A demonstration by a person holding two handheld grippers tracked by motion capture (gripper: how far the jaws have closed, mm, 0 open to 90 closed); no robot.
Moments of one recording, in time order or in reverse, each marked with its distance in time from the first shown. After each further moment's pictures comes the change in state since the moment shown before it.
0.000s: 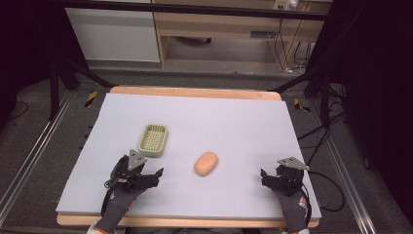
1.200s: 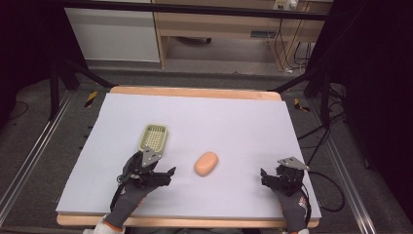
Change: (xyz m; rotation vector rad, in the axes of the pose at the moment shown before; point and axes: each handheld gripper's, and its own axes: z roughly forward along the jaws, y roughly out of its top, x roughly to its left) left arm -0.023 0.028 0.007 -0.004 -0.059 0.067; right arm 0.000 0.000 0.000 -0.005 -0.007 0.008
